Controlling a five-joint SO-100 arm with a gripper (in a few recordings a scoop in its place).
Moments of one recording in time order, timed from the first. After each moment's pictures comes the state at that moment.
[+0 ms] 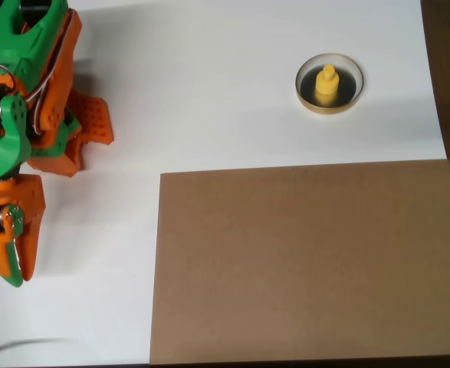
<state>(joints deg) 46.1 188.4 174.6 55.0 2.3</state>
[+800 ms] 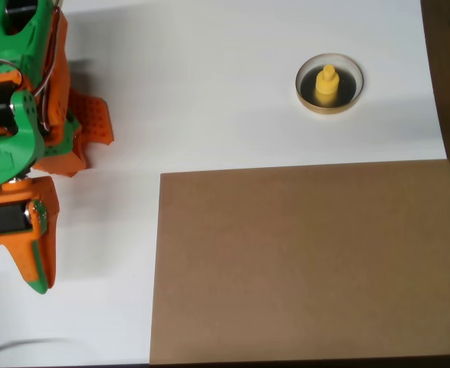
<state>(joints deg) 37.1 188.4 174.6 49.7 -1.2</state>
